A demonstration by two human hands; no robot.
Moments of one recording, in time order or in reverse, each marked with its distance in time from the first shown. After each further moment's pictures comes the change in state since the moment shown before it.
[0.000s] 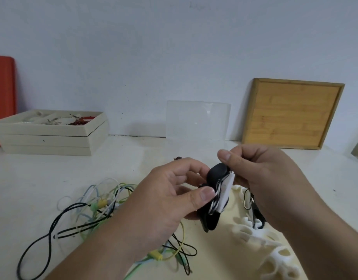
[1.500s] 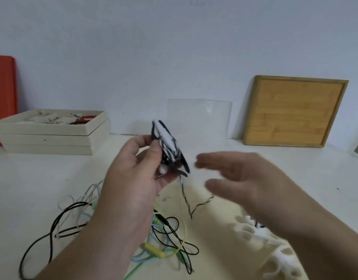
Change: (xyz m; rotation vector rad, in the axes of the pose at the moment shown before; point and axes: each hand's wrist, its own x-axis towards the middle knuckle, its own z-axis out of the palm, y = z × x) left_hand 0.008 0.004 -0.008 -0.291 0.575 0.069; right_hand -0.009 -0.013 0.006 -0.273 -0.250 -0.005
